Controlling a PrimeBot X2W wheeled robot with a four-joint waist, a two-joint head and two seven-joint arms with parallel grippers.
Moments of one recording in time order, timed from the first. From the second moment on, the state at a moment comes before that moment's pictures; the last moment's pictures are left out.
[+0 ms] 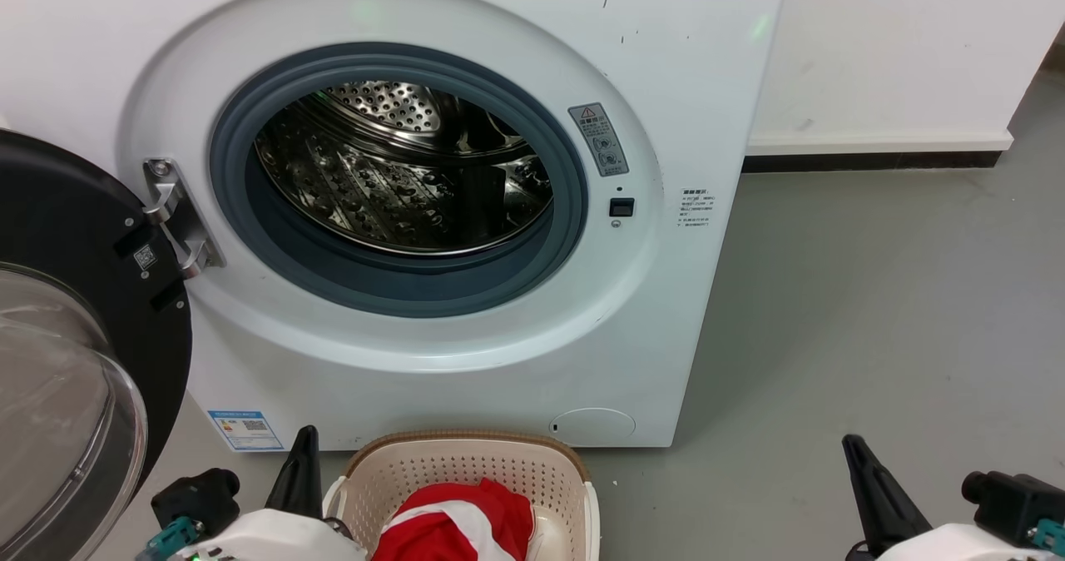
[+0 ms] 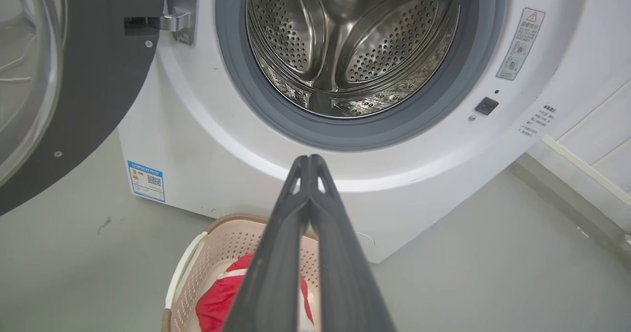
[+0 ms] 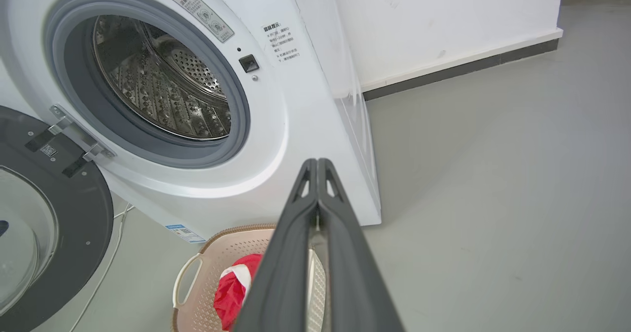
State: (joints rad) left arm 0.05 0.12 -0.06 0.17 -0.50 0.02 -0.11; right arm 0.17 -0.06 -0.01 -0.02 0.41 0.13 0.05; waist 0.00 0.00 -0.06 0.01
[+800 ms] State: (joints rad) left arm -0.01 0.09 0.00 0.20 -0.88 -0.03 -0.03; right arm 0.08 -0.08 -0.02 0.07 0.84 0.13 0.05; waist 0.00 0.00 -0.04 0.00
